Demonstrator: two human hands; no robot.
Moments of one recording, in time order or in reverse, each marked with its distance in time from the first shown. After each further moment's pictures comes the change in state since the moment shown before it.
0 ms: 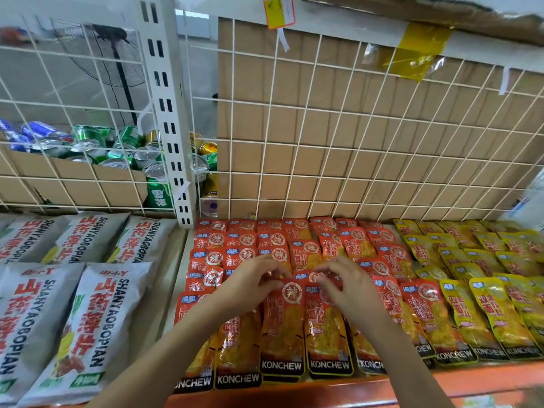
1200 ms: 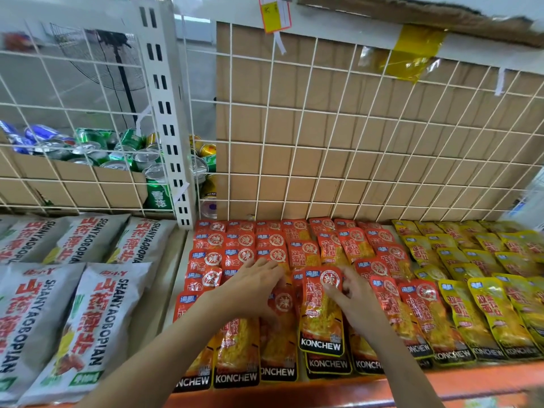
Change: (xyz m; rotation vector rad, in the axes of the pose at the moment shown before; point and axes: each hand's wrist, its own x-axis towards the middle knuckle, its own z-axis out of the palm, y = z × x) left_hand 0.007 0.005 0.005 0.539 -0.300 0.003; right_hand -0.013 0.018 0.011 0.301 0.056 0.233
